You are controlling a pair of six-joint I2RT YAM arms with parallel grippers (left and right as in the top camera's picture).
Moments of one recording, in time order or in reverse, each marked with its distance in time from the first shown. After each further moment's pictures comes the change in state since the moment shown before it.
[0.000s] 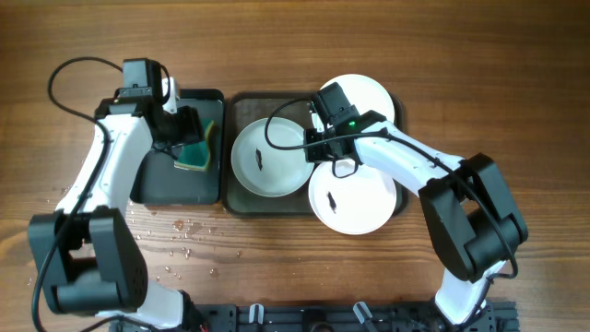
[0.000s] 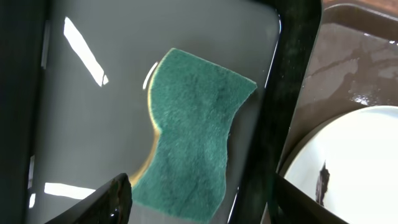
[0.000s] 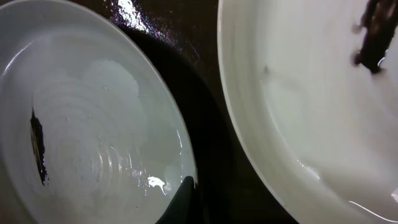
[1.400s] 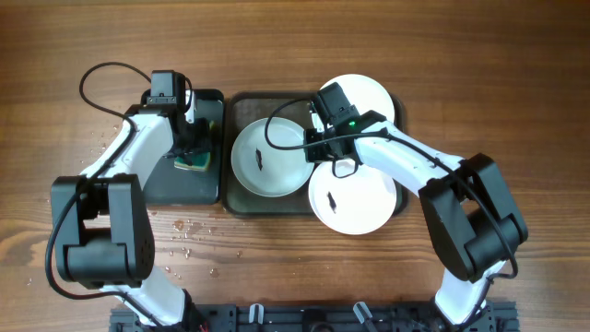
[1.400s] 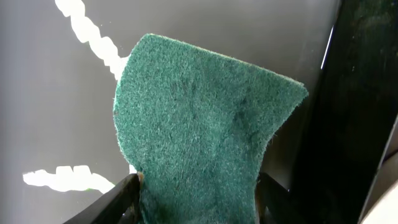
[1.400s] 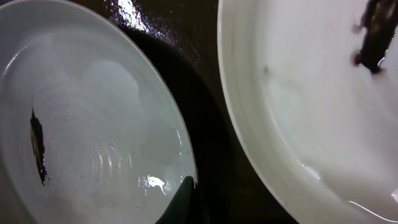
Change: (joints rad) left arm -0.056 0.129 -0.074 0.156 -0.092 0.041; right arm 0.000 0.000 0.000 0.000 0.000 0.000
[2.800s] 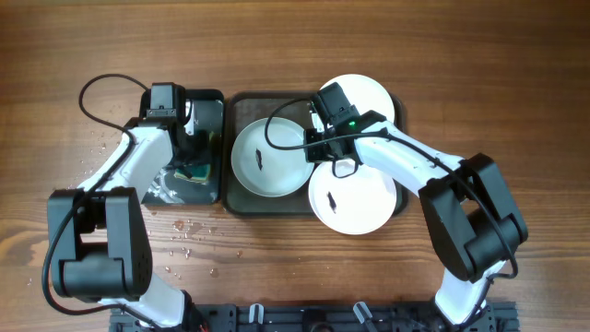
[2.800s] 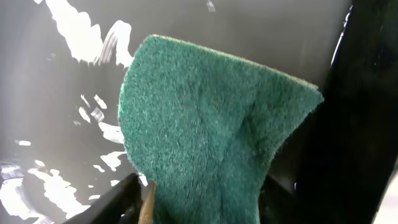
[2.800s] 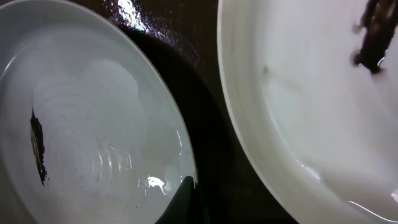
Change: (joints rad) left arm 0.002 -0.069 -0.098 0.012 -0.010 0.004; right arm 0.000 0.000 0.000 0.000 0.000 0.000
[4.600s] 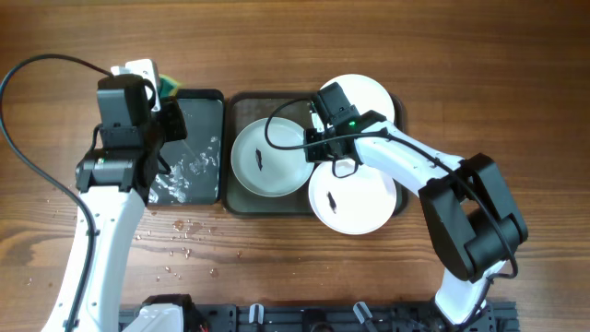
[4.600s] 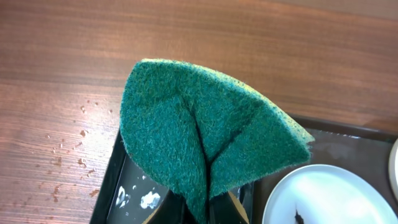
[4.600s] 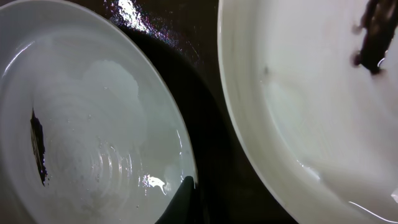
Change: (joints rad) left arm 0.010 -0.496 0.002 0.083 -0.066 0.000; right arm 0.000 0.000 0.000 0.001 0.000 0.000
